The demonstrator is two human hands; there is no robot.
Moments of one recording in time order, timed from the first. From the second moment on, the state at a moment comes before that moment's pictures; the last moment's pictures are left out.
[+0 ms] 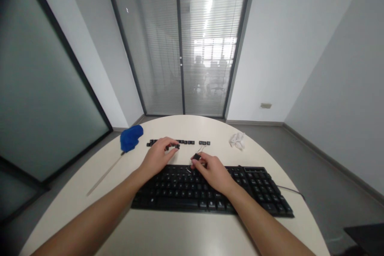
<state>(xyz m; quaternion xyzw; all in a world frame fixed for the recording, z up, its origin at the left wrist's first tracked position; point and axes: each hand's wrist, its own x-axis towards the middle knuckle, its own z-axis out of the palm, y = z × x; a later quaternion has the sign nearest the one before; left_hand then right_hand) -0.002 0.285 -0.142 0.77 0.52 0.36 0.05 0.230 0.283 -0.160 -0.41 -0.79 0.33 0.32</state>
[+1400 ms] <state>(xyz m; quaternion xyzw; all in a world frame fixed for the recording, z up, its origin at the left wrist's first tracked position) 0.003 0.338 -0.185 0.76 0.61 0.22 -0.08 0.231 0.282 -0.158 -0.41 -0.80 0.31 0.32</state>
